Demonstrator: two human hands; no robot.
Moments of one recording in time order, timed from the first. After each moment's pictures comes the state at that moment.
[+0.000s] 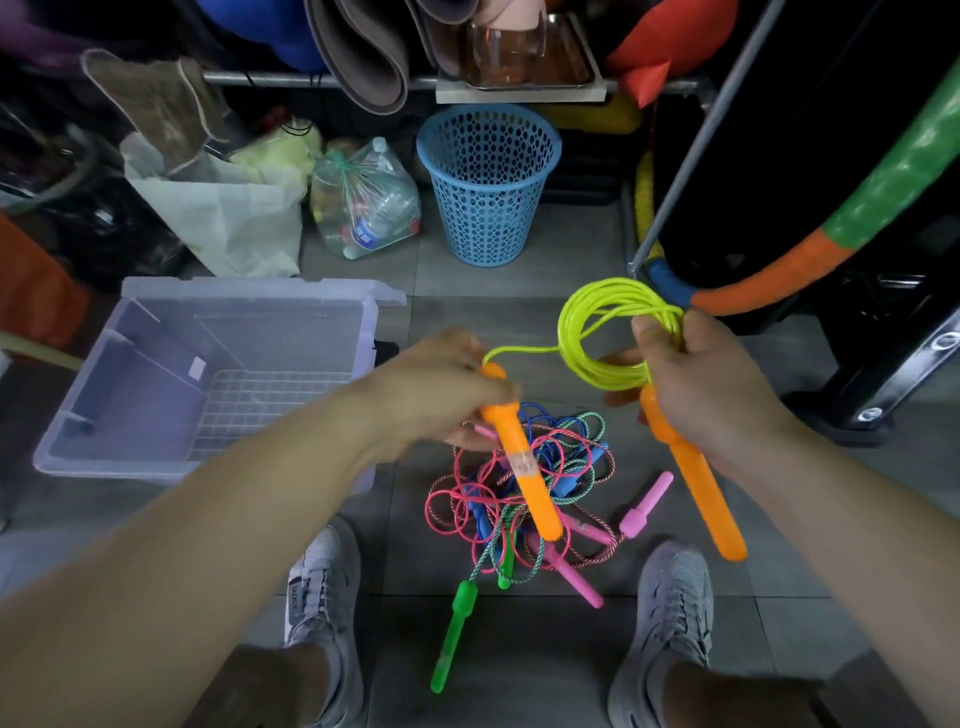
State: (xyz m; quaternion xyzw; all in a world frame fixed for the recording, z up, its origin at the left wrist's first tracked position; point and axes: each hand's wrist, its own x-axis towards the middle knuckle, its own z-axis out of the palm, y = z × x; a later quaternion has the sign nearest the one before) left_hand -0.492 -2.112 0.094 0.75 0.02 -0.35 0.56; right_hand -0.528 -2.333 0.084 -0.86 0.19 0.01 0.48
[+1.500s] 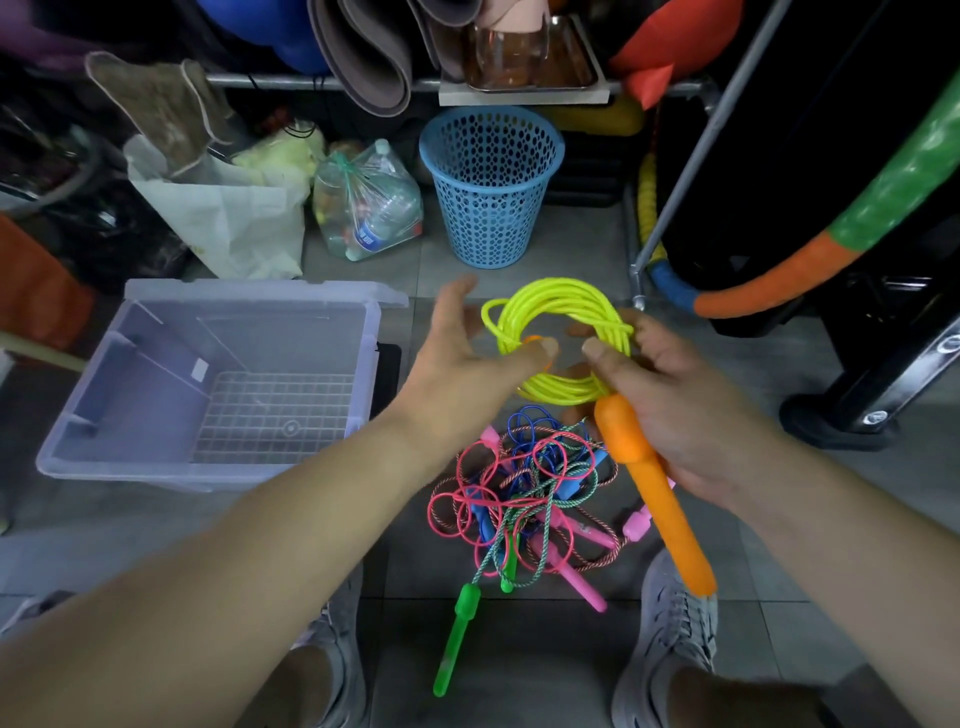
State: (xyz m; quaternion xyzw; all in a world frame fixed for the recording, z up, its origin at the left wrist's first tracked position) left_hand -0.499 -2.132 0.076 0.73 0.01 -0.13 0.67; right_hand -0.538 -2.302 0.095 -0.71 0.10 0.09 0.69
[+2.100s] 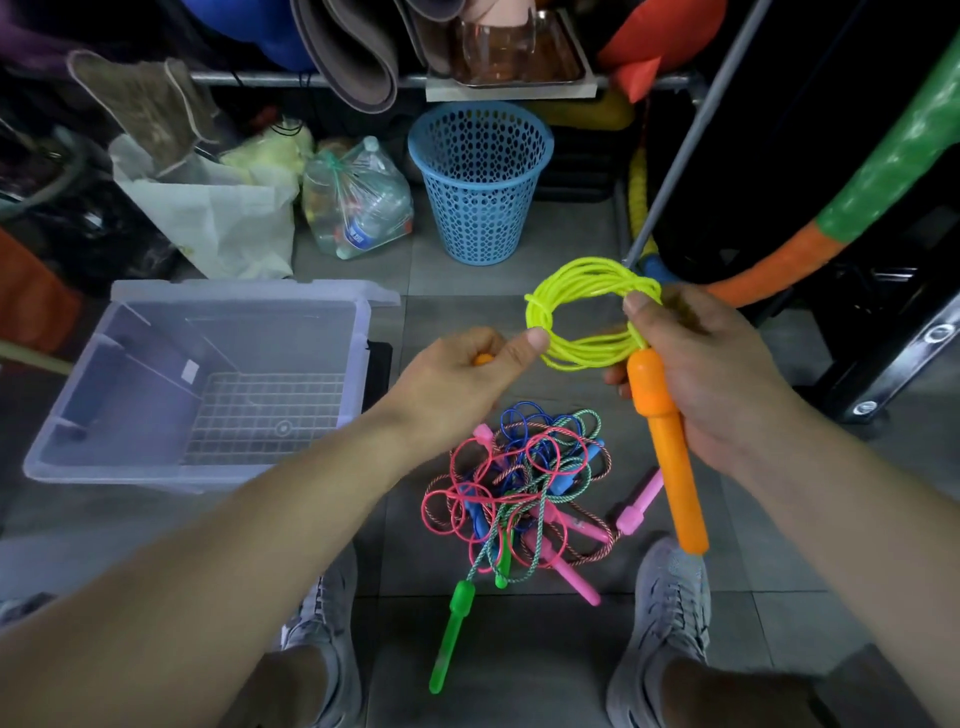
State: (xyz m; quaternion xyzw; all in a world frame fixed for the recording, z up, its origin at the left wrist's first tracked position) left_hand -0.495 -2.129 0.070 0.84 -0.07 -0.19 0.51; right_hand -0.528 -2.325 0.099 -0.71 0.19 -0.02 0.68
